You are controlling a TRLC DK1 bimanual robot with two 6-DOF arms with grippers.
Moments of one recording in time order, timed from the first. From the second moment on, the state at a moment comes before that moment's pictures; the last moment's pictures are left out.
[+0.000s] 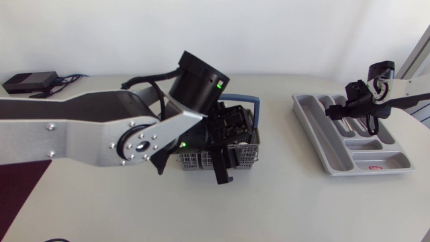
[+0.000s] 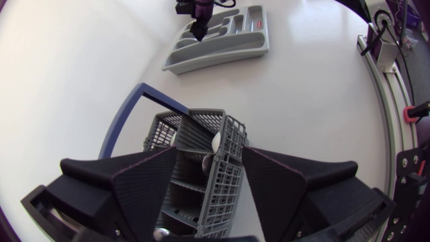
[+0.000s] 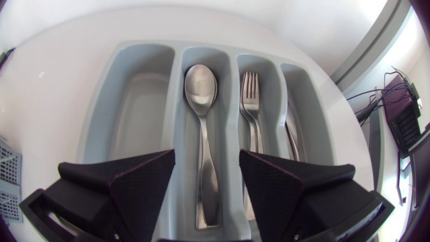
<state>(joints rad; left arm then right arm) -0.89 1.61 1.09 -0.18 -0.07 0.67 -0.32 2.10 1.38 -0.16 -0.08 -0.32</state>
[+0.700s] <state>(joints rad) -0.90 1.74 1.08 -0.08 -0.11 0.73 -0.09 1.28 0.79 -0.34 -0.36 -0.40</state>
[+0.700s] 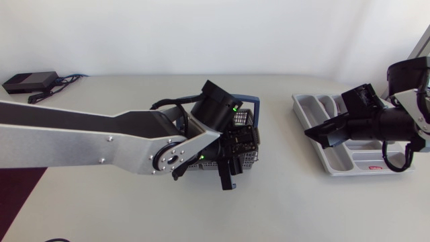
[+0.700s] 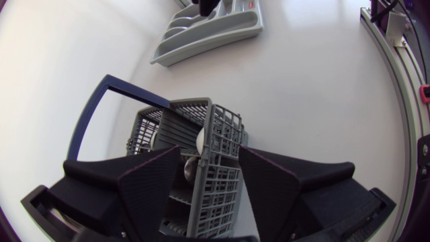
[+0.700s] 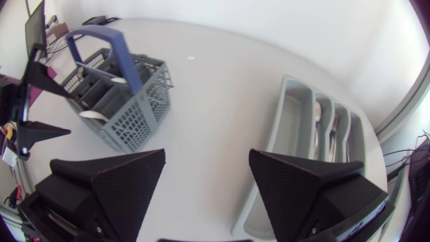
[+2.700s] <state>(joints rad) -0.86 1.89 1.27 -0.15 -0.12 0.86 0.27 0.88 0.55 -0.48 -0.43 -0.45</state>
